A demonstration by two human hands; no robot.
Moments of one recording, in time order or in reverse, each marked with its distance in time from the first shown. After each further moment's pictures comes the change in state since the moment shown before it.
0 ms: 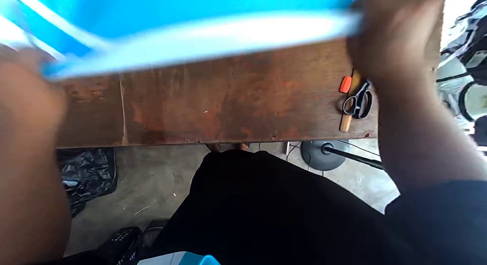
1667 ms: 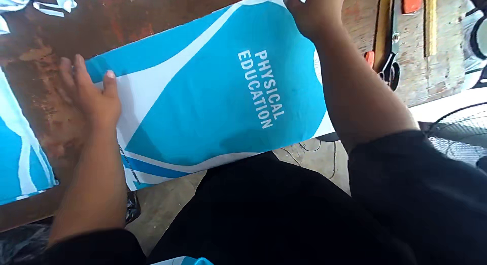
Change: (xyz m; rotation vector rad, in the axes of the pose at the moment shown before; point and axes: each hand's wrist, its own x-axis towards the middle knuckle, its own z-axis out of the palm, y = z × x) left_hand 0.161 -0.013 0.130 -0.436 0.074 0.191; right_hand 0.122 -0.049 0.110 0.329 -0.063 0.451
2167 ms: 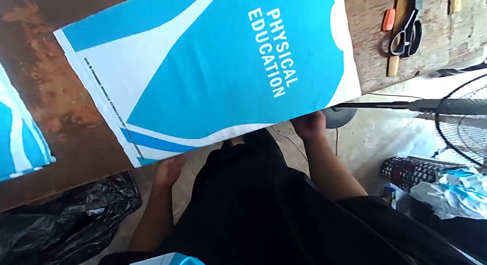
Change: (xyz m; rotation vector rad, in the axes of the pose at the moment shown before) left_hand -0.281 -0.094 0.101 -1.403 -0.390 -0.952; right_hand -0.308 0.081 0.167 1.796 0.221 0.781
